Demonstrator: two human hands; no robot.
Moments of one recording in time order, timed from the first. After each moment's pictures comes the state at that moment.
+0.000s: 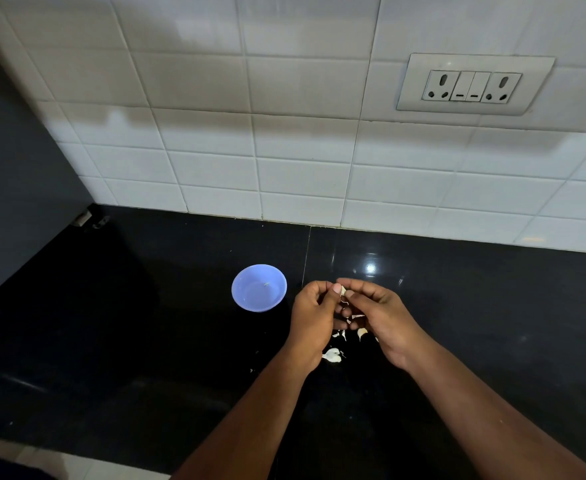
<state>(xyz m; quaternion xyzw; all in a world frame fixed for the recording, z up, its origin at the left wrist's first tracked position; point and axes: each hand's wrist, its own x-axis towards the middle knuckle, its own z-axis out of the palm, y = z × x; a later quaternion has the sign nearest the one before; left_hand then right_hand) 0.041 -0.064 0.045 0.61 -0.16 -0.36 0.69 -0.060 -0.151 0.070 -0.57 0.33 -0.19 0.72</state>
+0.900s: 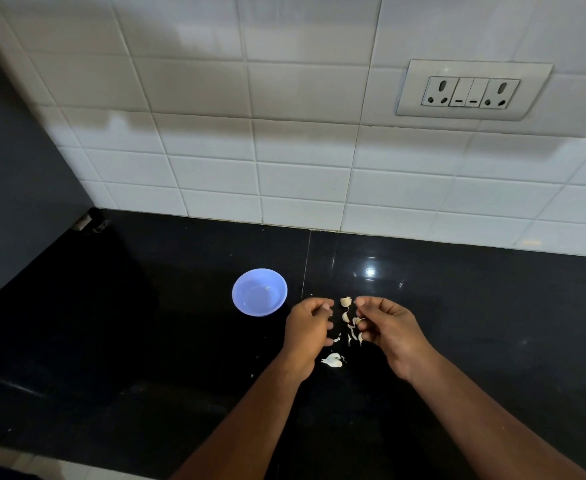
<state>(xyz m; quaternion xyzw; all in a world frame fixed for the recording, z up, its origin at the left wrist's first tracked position) 0.050 -0.054 0.034 0.71 -0.15 -0.37 0.58 -0.071 -0.159 0.048 -0.49 0.41 -0.22 0.73</state>
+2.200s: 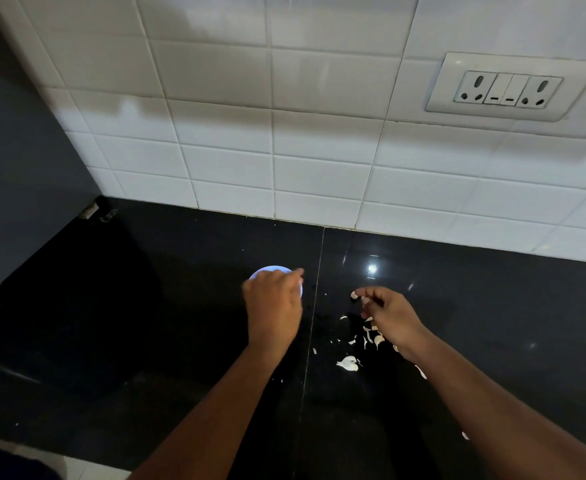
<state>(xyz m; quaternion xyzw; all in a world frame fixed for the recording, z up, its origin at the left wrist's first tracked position) 0.137 -0.023 0.025 0.86 -0.38 0.13 0.31 -0.030 -0.191 0.015 -0.74 0.42 -0.12 0.50</state>
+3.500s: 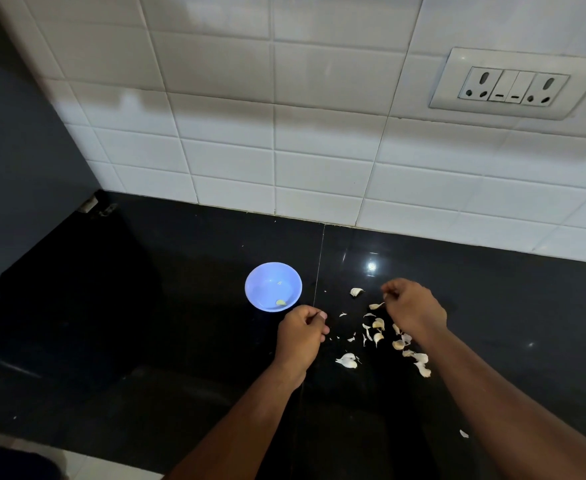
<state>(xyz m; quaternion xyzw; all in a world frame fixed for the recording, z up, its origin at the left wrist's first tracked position) 0.078 -0.027 0.002 0.74 -0.13 -0.35 0.56 -0.042 -0.210 0.043 -0.83 0.50 -0.06 0.24</state>
